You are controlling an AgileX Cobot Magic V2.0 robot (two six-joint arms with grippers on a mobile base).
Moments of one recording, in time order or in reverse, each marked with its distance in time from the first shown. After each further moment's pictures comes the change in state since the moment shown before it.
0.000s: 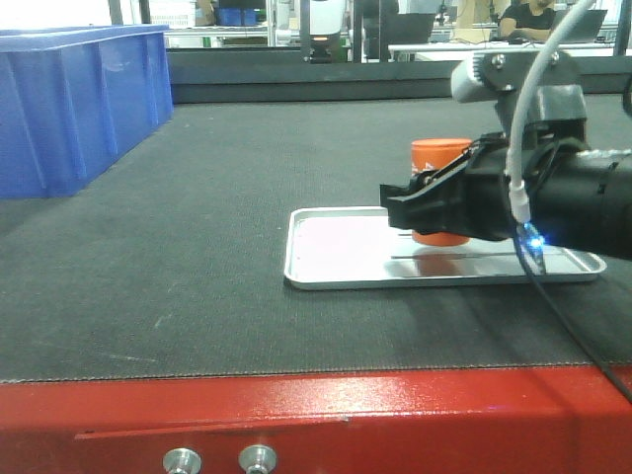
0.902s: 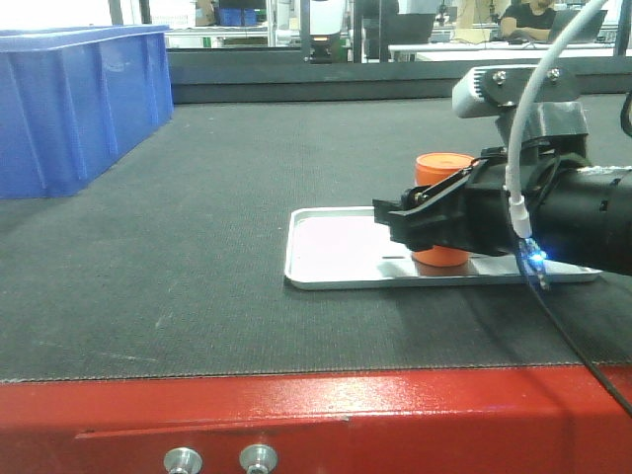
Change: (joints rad) left arm 0.000 0.000 0.000 0.000 0.000 0.000; right arm 0.000 0.009 0.019 -0.007 -0.012 0.006
